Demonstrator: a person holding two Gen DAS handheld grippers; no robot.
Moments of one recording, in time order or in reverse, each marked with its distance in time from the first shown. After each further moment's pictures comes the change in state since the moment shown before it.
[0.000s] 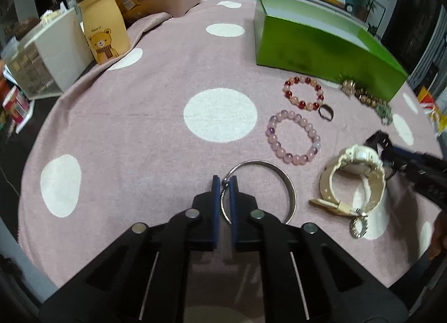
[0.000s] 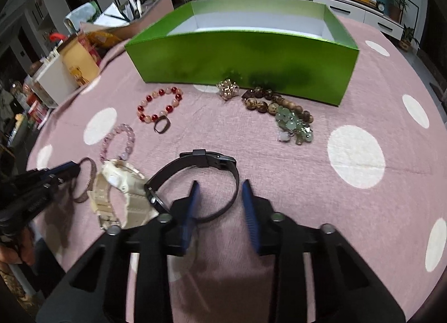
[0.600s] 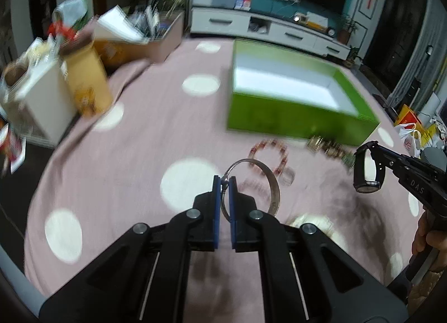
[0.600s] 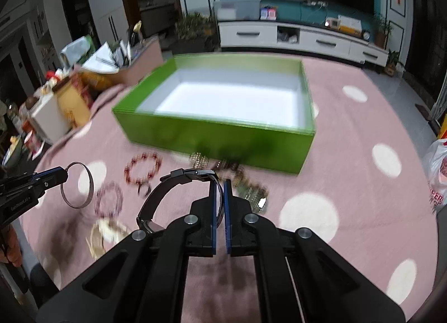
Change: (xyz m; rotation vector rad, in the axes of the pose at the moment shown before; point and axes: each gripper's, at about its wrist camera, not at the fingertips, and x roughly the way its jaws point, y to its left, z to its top) left arm -0.035 -0.029 0.059 0.039 -0.151 -0.079; right arm -0.048 -0.030 0.056 0.007 -0.220 -0.049
